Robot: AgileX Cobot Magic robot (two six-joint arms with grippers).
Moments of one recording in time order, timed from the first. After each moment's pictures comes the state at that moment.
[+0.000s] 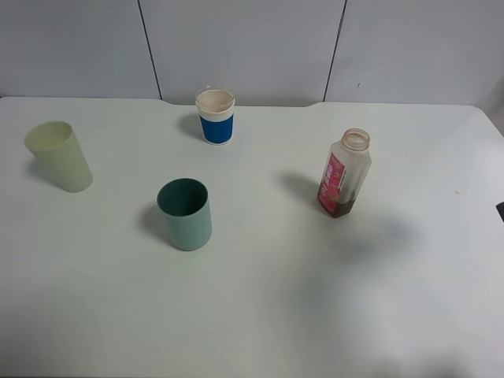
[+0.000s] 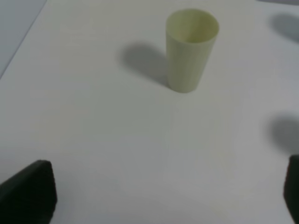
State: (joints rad) left arm 0.05 -0.01 -0.51 0.07 1.06 -0.12; right arm 0.16 0.78 -0.57 -0.28 0.84 -0.14
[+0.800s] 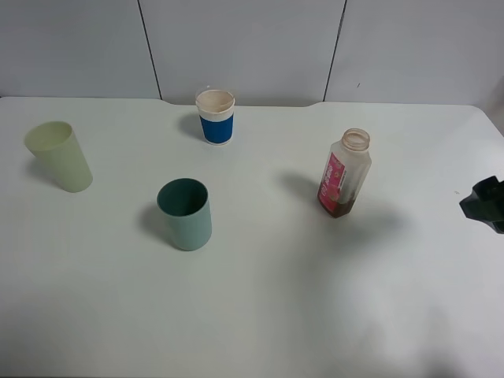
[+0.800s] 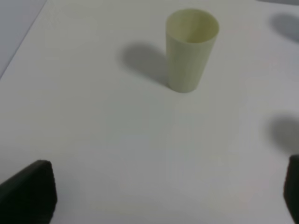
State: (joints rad) left arm 0.05 -0.01 -0.51 0.07 1.06 -0.12; right arm 0.16 0.94 -0.57 -0.23 0.72 -0.14
